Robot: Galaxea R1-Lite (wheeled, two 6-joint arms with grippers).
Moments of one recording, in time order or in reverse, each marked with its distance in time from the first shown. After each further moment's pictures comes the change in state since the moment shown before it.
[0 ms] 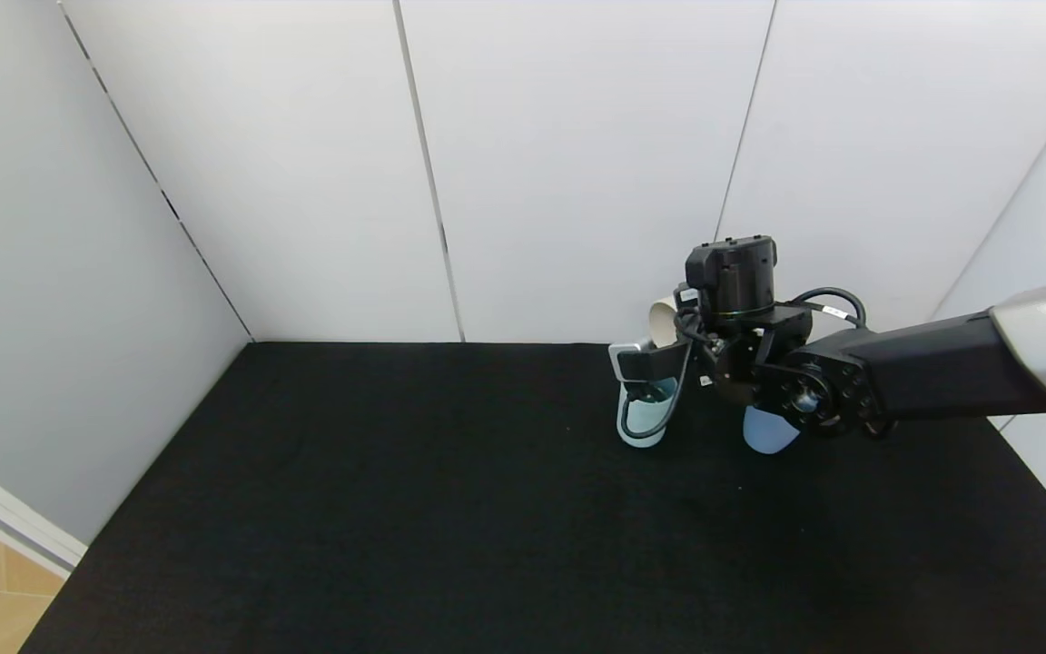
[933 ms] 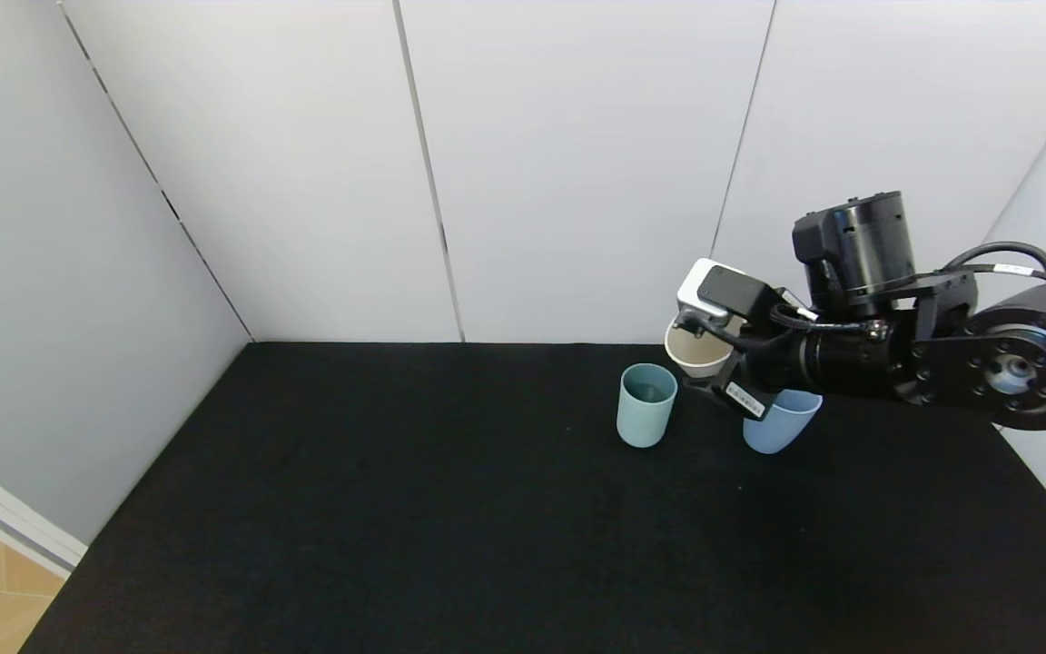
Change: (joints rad) left arm 0.000 0.000 0.000 0.000 0.000 0.000; right arm -0.040 -0.300 0.188 0.311 0.422 0.992
